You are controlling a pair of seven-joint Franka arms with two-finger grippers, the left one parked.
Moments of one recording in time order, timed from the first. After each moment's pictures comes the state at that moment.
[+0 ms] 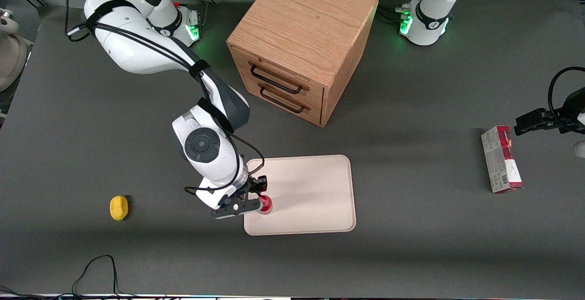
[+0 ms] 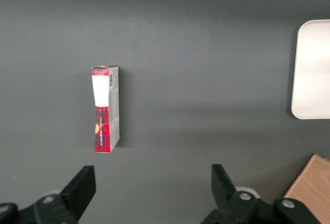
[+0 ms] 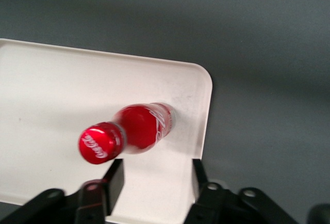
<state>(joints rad) 0.21 0.90 0.46 -1.07 -0.39 2.03 0.48</state>
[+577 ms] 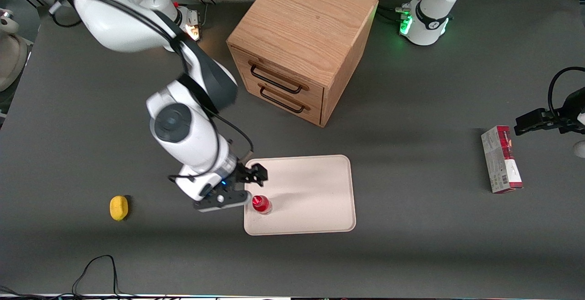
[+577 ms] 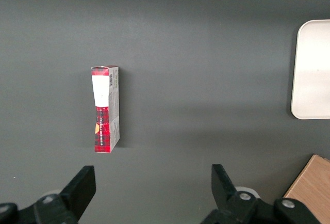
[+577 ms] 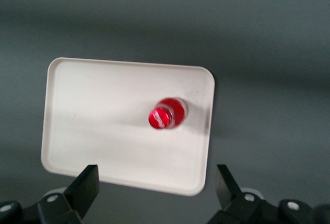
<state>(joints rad) 0.18 0.73 0.46 -1.05 -0.24 1.88 0.48</state>
